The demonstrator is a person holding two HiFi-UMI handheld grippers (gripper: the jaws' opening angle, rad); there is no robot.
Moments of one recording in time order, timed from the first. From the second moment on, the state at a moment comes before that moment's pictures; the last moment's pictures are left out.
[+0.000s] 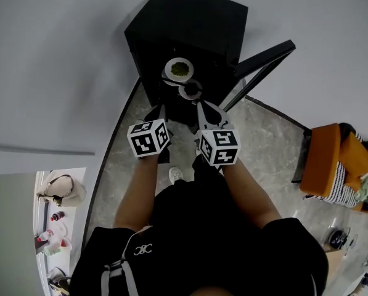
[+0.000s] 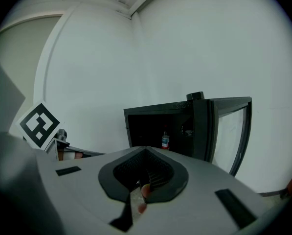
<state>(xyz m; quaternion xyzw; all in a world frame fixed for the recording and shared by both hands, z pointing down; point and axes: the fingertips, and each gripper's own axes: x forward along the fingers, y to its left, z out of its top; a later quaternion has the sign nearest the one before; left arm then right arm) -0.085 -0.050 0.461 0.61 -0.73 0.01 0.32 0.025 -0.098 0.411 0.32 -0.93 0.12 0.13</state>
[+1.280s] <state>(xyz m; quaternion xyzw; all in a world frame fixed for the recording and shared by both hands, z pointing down) -0.150 -0.244 0.714 0.42 -0.57 -0.39 0.59 -0.031 -0.184 0.513 0.24 -0.93 0.09 0.26</state>
